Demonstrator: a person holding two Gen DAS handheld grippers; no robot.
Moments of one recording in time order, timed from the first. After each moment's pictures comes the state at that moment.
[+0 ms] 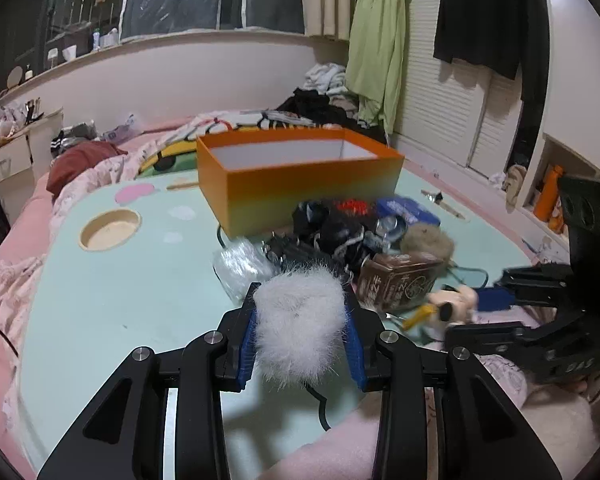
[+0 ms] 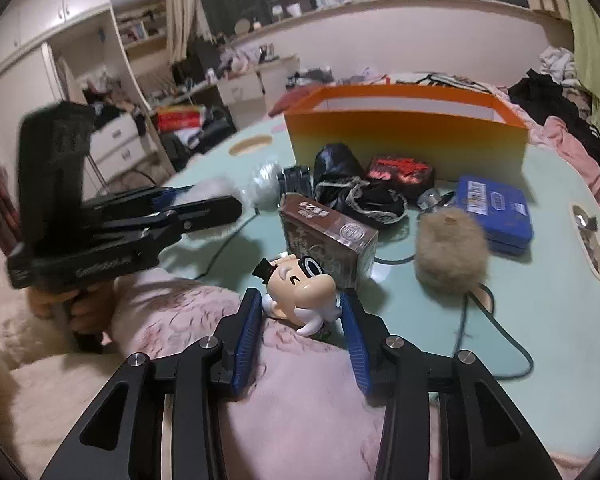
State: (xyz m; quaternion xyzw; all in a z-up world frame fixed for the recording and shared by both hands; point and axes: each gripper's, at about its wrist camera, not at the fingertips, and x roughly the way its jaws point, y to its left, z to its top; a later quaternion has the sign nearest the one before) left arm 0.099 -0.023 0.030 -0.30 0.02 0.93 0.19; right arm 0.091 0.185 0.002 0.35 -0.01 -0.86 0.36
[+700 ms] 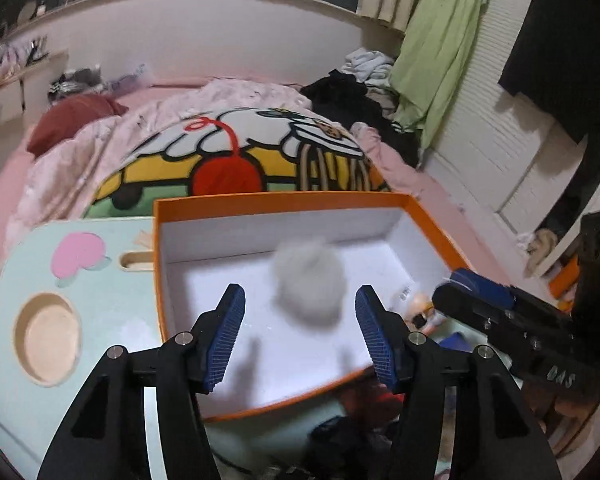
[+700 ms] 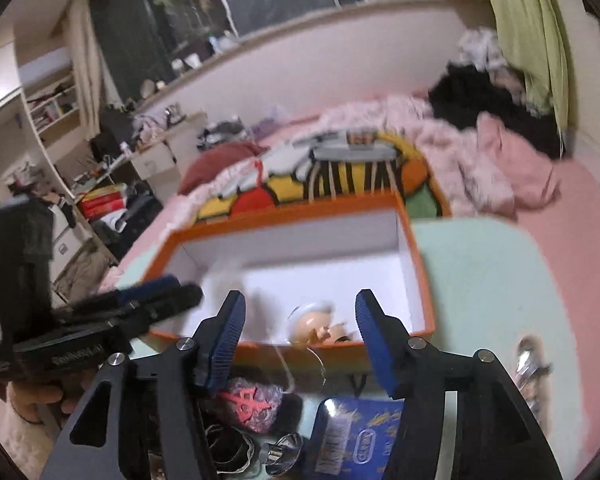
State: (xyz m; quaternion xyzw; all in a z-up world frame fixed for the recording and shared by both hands) left arm -0.084 0.007 0.050 -0.38 -0.07 0.91 0.16; right arm -0.091 0.203 0.046 0.34 -0.09 -0.91 0.21
